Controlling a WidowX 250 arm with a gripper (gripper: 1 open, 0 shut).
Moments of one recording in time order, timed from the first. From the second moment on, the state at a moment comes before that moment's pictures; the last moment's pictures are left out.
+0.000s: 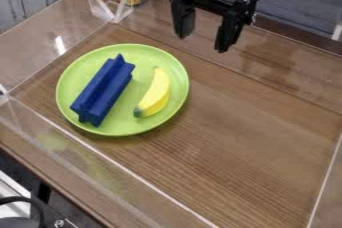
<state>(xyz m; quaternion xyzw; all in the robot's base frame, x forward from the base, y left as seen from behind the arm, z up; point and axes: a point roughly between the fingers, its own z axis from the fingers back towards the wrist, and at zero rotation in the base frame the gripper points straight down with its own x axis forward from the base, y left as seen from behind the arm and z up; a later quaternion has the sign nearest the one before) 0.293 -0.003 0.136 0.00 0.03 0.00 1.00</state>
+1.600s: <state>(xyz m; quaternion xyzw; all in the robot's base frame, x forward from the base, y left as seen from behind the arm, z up) 0.267 0.035 0.088 0.01 0.07 0.01 1.00</state>
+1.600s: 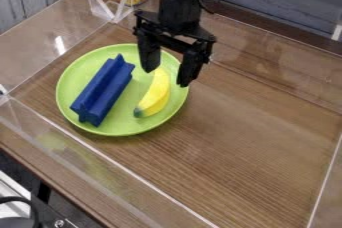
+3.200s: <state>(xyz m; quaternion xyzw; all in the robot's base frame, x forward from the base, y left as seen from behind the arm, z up) 0.261 0.049 0.081 -0.02 0.05 0.02 1.00</state>
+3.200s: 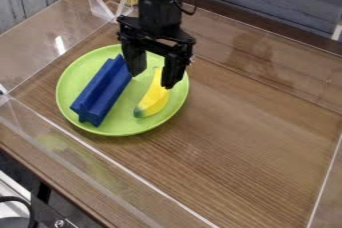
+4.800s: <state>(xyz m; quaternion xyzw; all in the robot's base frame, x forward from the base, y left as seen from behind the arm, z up) 0.256 0.053 0.059 -0.02 0.02 0.03 1.00</state>
